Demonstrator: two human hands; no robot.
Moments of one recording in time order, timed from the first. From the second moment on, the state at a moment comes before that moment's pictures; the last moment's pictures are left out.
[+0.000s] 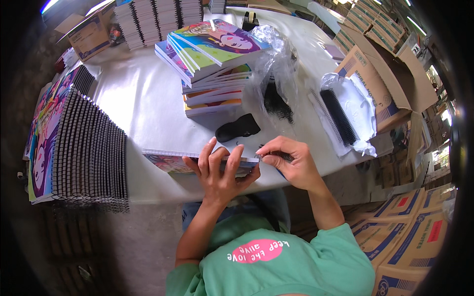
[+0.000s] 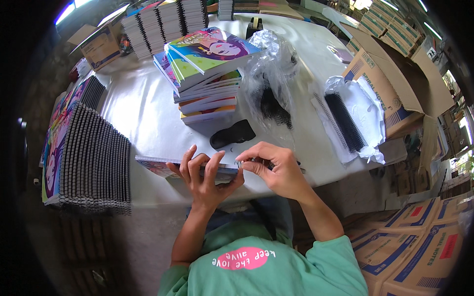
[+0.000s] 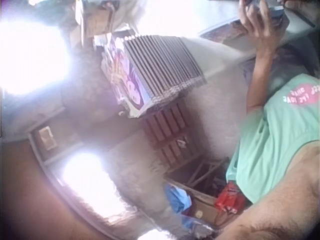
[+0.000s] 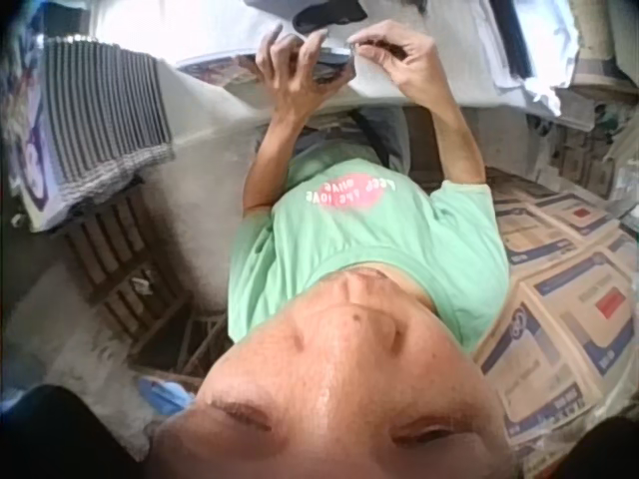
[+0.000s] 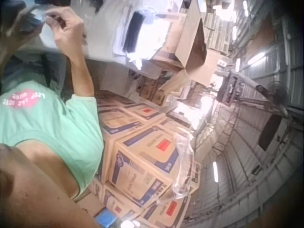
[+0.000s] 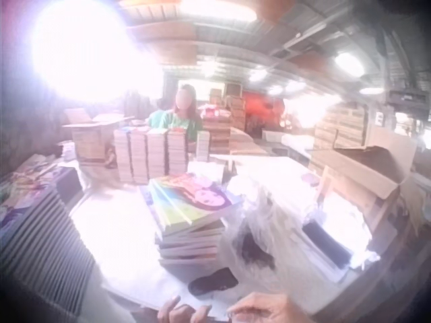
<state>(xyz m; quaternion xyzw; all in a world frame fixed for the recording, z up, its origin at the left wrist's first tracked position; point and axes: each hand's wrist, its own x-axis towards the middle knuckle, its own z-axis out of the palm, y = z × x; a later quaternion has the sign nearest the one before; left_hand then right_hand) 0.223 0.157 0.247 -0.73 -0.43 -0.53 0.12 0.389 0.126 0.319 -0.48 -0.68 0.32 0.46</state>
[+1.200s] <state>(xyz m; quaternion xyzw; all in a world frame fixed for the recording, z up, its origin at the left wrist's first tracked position) 0.172 0.162 0.279 -0.75 -0.45 -0.48 -0.03 0.413 0.187 0.356 -0.39 -0.74 0.53 0.11</state>
